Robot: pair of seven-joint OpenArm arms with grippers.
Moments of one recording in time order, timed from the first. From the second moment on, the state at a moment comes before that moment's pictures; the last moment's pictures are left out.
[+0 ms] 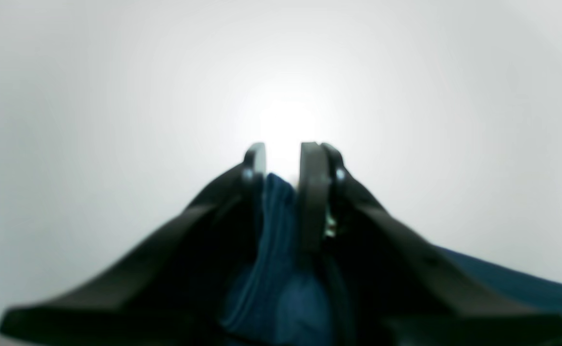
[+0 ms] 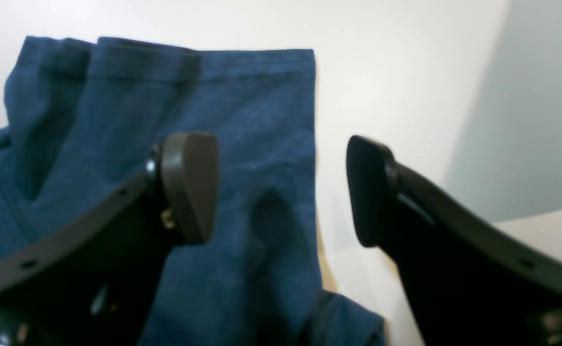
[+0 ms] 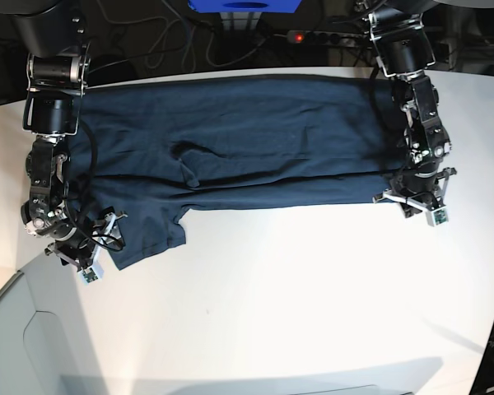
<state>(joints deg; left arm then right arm) -2.2 -10.5 -21.4 77.4 -10.4 -5.1 28.6 19.0 17.0 6.4 66.5 3.9 35.9 -41.1</state>
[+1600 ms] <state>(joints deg) 0.1 -8.3 -21.5 81.4 -10.0 -4.8 29.0 19.2 17.0 6.4 66.5 3.7 35.9 -41.1</state>
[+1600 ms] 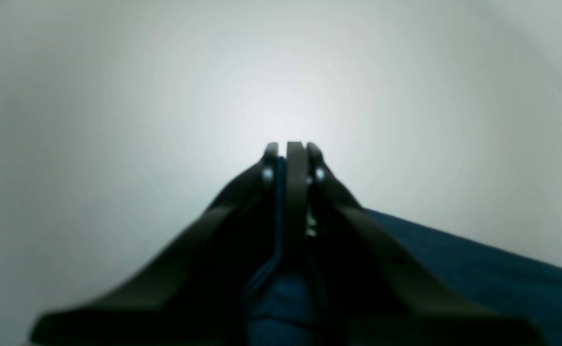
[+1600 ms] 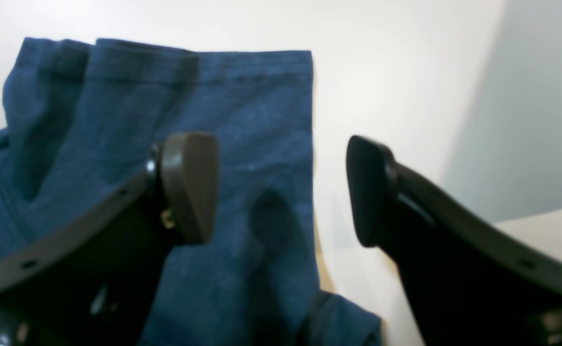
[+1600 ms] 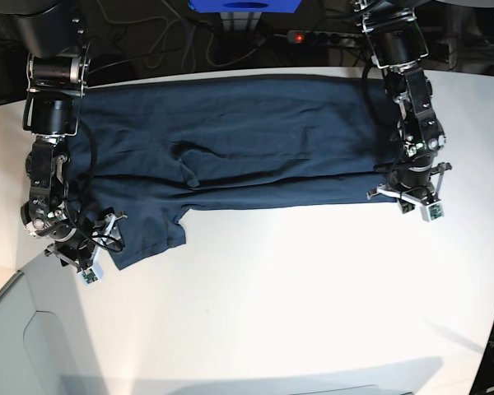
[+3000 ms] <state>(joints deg) 4.7 -8.3 -21.7 89.6 -10.4 -4.8 29.0 27.1 17.2 6.4 43.9 3.7 32.5 -28.7</state>
